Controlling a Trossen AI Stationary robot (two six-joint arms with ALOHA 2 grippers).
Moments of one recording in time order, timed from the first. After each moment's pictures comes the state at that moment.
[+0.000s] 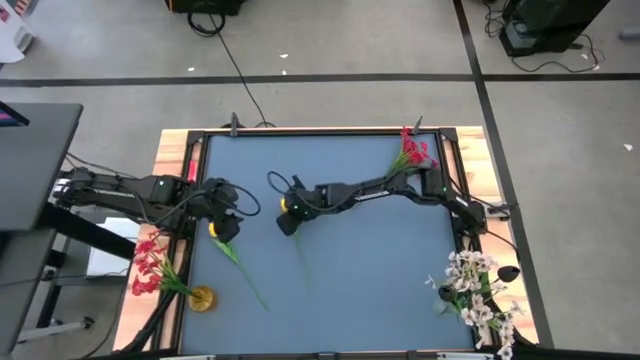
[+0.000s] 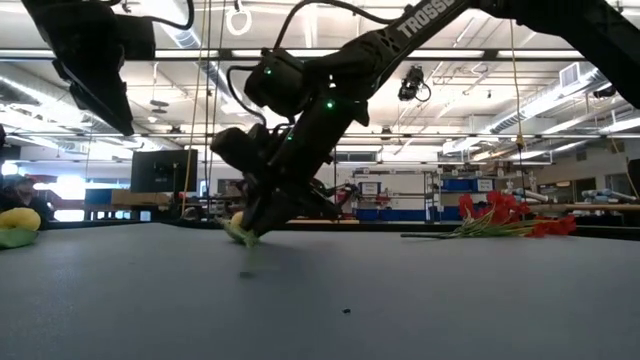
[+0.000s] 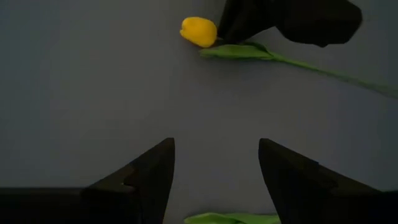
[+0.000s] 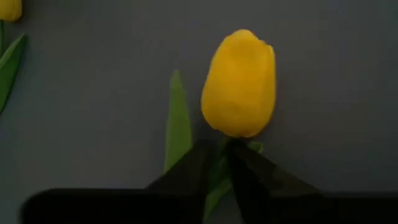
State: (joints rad) left arm -0.12 0.80 0.73 -0.95 -0.23 -0.61; right arm -0.07 2.30 1.65 -0.29 0.06 0.77
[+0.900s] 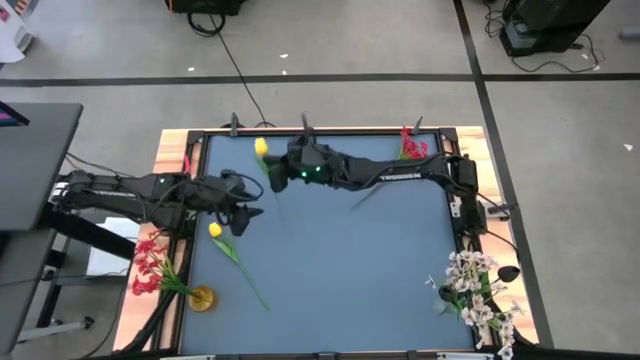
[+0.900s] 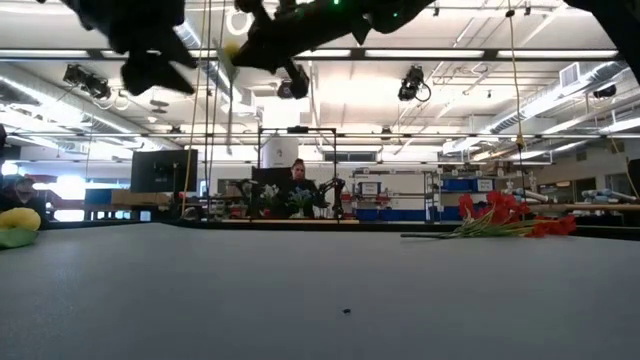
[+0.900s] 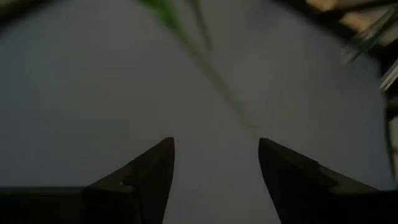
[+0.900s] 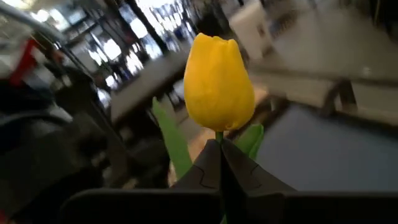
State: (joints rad) left arm -0.05 0.80 0.73 -0.57 -0.20 -0.54; right arm -0.12 2.03 1.66 0.20 0.25 0.65
